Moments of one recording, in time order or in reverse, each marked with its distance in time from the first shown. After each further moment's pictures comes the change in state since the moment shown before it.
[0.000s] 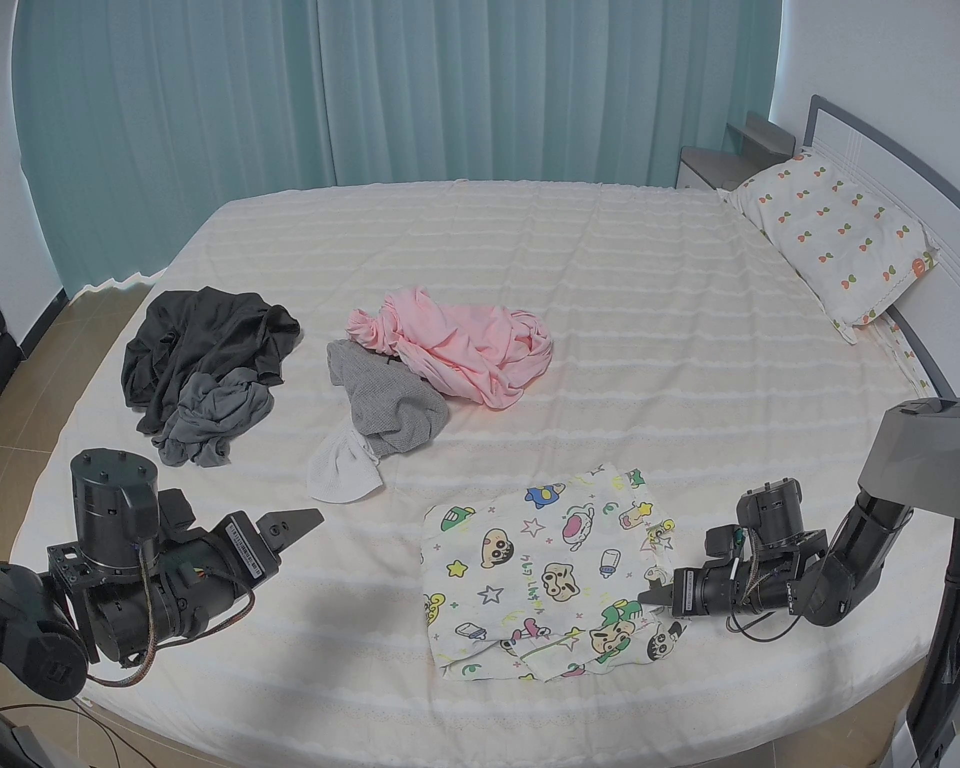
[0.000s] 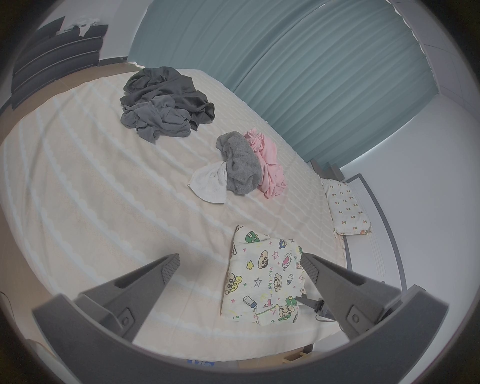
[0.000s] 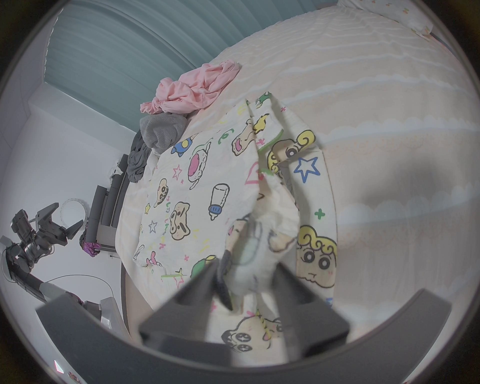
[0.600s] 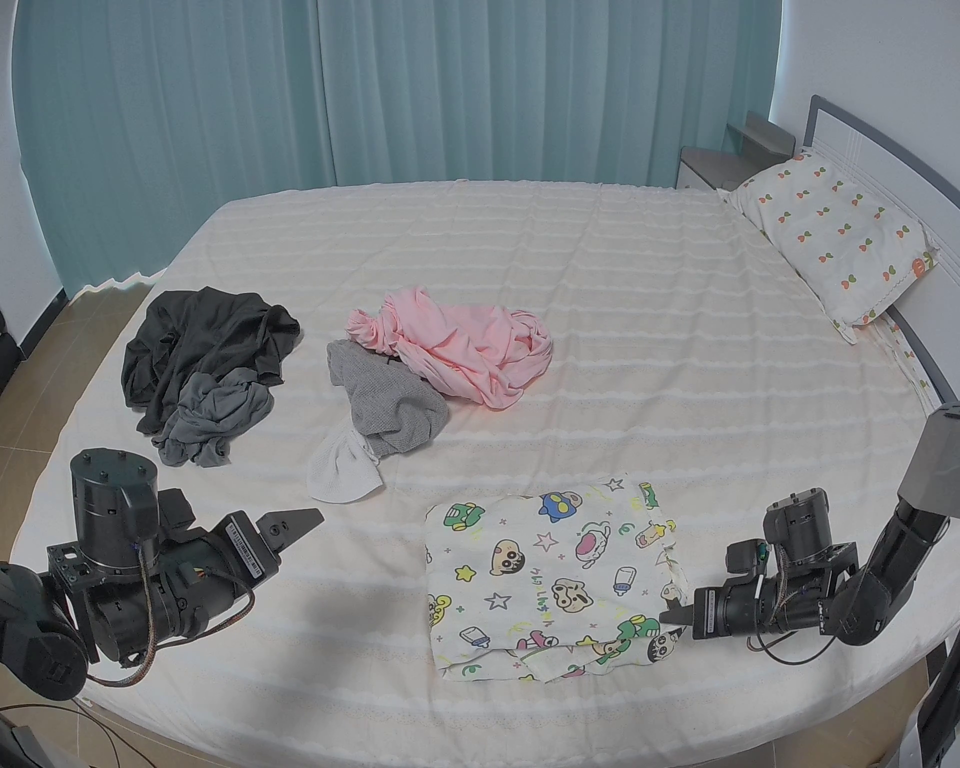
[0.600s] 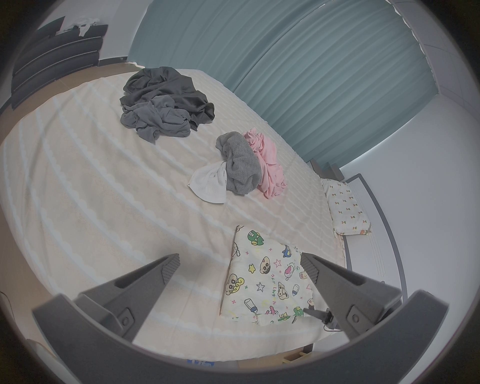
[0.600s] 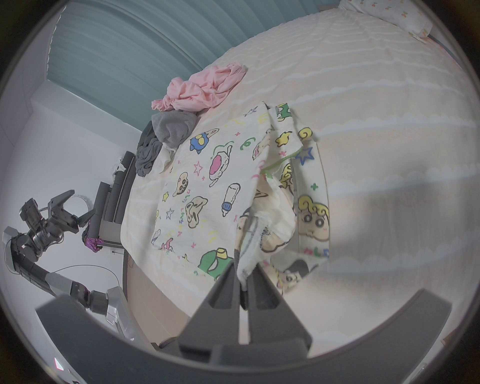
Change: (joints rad) left arm 0.000 -0.001 0.000 0.000 0.001 0.000; right arm 0.027 -0.143 0.160 0.001 -0.013 0.001
